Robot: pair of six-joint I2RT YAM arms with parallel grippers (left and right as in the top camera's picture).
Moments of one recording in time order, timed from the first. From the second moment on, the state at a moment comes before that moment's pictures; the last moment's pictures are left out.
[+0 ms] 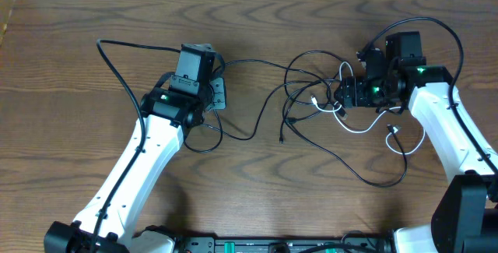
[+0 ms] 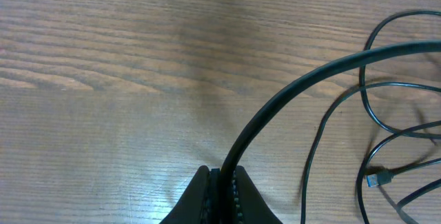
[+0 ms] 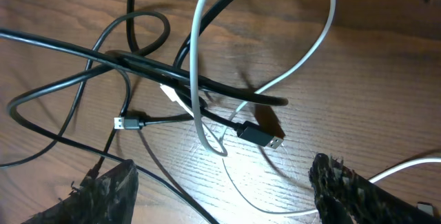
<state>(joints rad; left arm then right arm) -0.32 1.41 1.11 -0.67 -0.09 -0.33 0.06 1.62 1.17 -0.76 -0.34 0.06</state>
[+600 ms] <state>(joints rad) -0.32 1.41 1.11 -0.67 -0.09 -0.33 0.07 1.62 1.17 -0.73 -0.33 0.06</state>
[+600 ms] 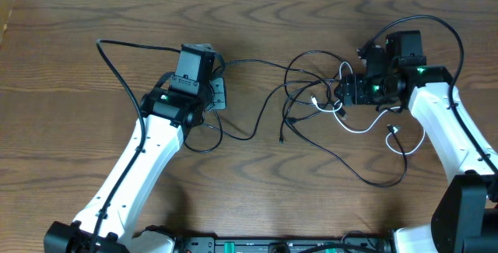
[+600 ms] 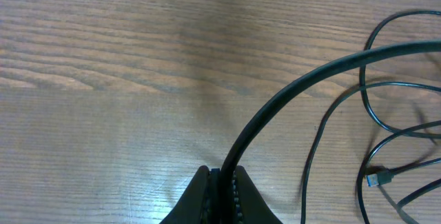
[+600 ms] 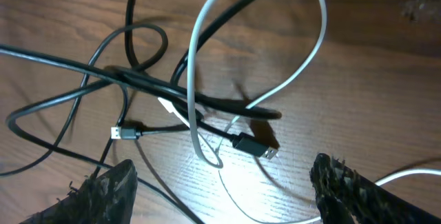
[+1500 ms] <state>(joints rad) -0.32 1.41 1.11 -0.67 -0.09 -0.33 0.19 1.69 1.17 -0.55 -0.08 0.22</state>
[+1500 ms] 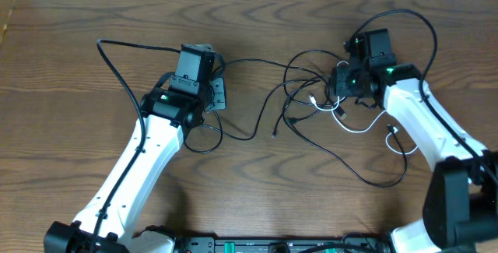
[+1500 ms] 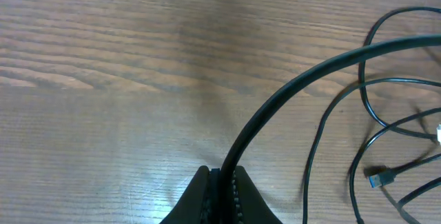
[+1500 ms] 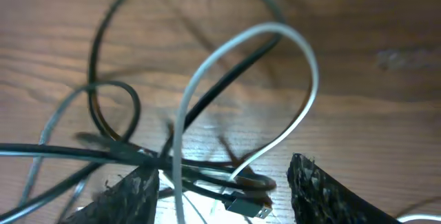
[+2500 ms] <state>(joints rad) -0.32 1.41 1.11 -0.67 -0.09 -0.33 0.23 1.72 1.17 -0.62 -0.08 0.39</state>
